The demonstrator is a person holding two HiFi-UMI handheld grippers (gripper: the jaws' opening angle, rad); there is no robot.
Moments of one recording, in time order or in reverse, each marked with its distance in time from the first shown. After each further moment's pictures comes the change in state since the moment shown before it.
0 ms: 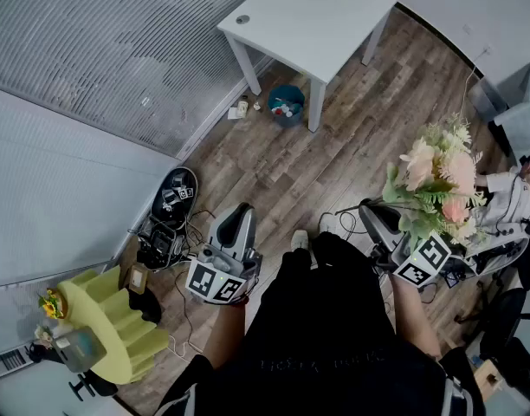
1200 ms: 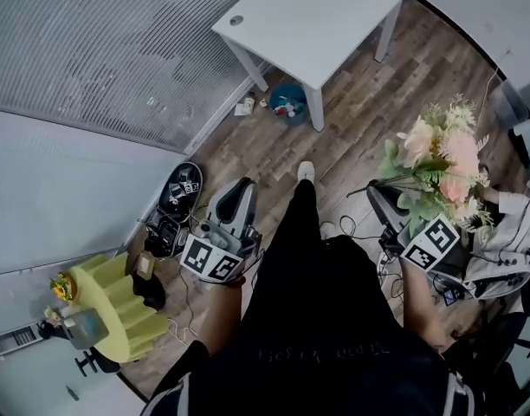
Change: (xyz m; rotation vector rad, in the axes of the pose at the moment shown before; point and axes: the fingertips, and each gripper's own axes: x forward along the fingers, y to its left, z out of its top) left arm 0.148 -0.027 -0.025 0.052 0.062 0.028; right arm -0.027 -0.154 0.038 -0.003 0.069 0.033
